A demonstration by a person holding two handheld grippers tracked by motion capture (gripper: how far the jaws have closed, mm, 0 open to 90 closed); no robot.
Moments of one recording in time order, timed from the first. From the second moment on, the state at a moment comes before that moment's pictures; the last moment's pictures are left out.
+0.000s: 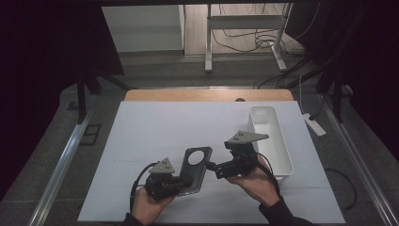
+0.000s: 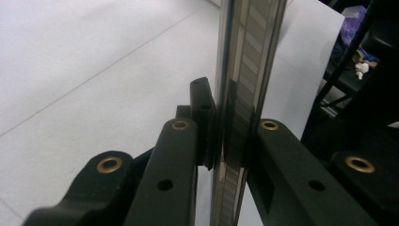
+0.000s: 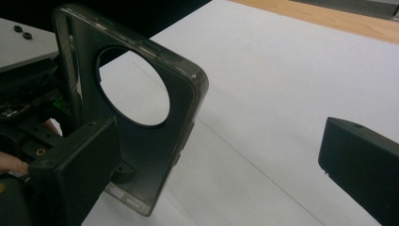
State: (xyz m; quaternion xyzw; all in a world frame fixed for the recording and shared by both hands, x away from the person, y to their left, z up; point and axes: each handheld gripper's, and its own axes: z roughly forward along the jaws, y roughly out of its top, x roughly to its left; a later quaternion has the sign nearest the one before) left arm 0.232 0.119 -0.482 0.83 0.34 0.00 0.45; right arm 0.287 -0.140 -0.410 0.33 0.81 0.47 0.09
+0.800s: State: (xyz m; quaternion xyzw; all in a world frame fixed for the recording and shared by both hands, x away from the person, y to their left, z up) left arm 0.231 0.116 -0.482 0.82 0.33 -0.02 0.47; right arm 0.281 -0.149 -0.402 0.30 0.80 0.52 0.07
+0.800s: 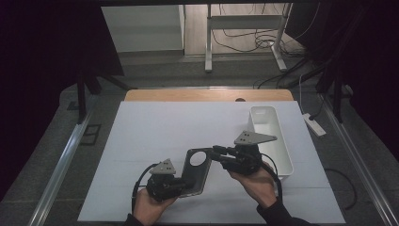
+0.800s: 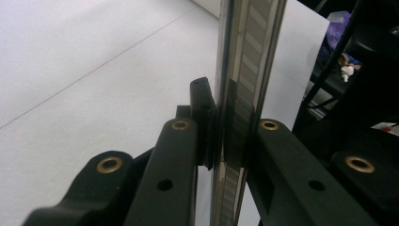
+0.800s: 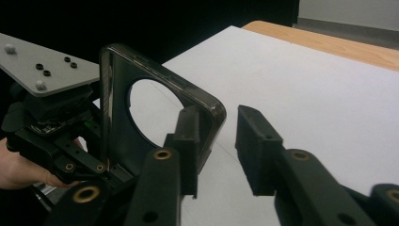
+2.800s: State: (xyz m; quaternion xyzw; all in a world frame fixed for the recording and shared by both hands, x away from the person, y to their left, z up) left arm 0.236 0.117 -0.482 0.82 0.29 -0.04 0.49; right arm 0.280 -0.156 -0.392 0.32 0.78 0.53 0.07
